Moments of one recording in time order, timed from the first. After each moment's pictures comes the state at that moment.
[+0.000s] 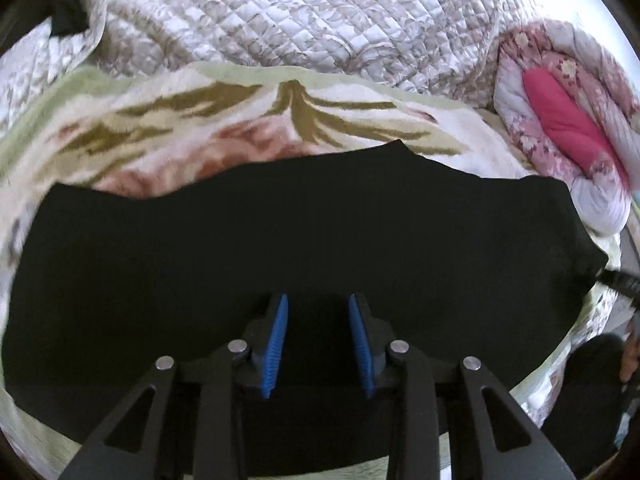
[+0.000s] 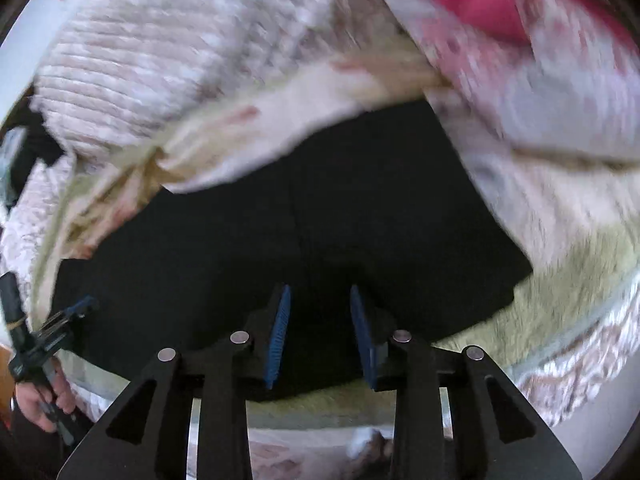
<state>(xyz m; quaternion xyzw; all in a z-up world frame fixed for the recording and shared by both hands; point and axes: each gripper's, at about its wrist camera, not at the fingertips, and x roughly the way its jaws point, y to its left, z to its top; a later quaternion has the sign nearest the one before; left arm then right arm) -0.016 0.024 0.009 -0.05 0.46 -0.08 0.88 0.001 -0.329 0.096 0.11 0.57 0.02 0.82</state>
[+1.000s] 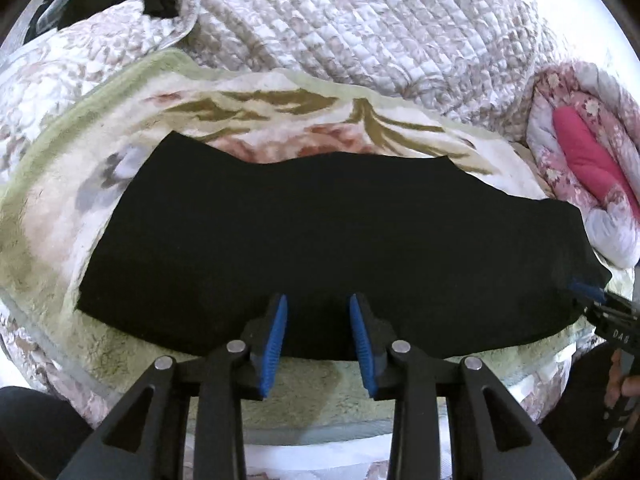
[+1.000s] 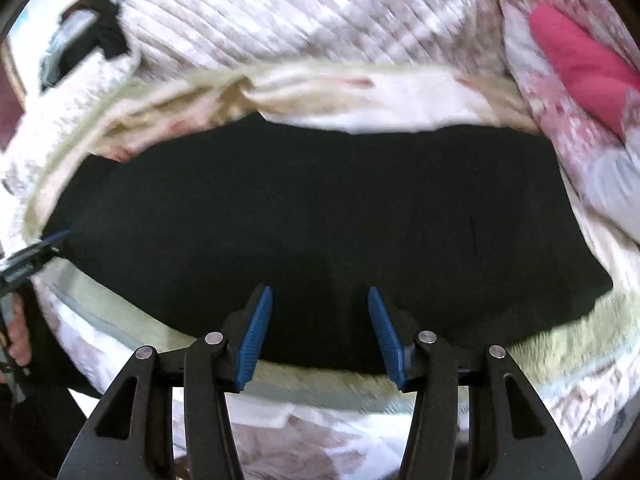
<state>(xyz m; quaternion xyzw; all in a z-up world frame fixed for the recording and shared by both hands) -0.082 0.069 0.019 -0.10 0.44 0.00 0.89 -0.031 -0.242 0.073 -0.02 0.59 0.11 0.80</state>
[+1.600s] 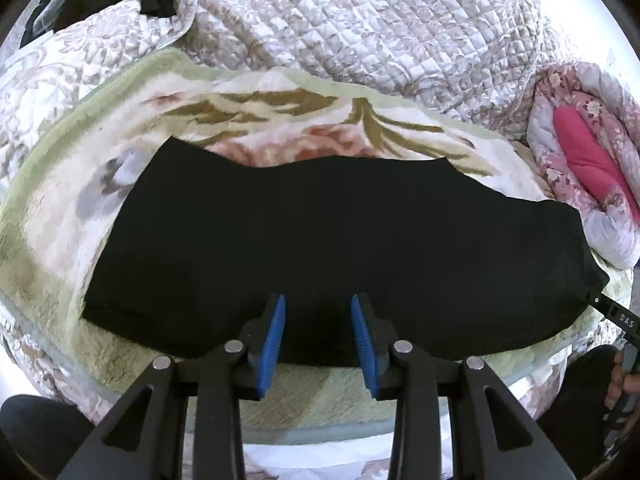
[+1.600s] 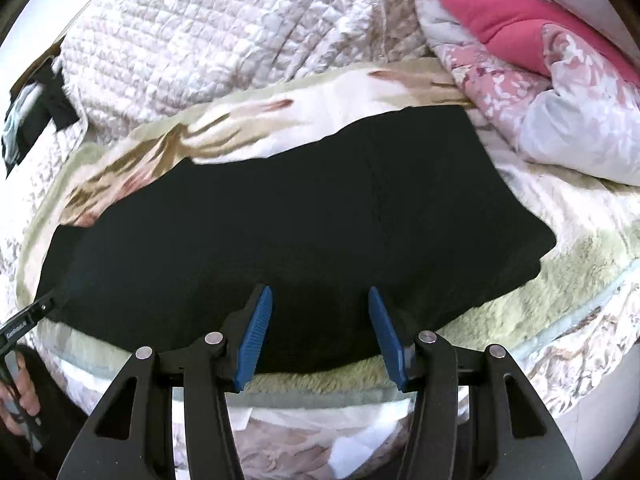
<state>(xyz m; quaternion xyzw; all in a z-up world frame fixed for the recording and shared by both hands) -0.076 0.066 0.031 -0.10 0.45 0.00 0.89 -0.028 -0.289 0.094 0.06 0.56 0.02 0.83</state>
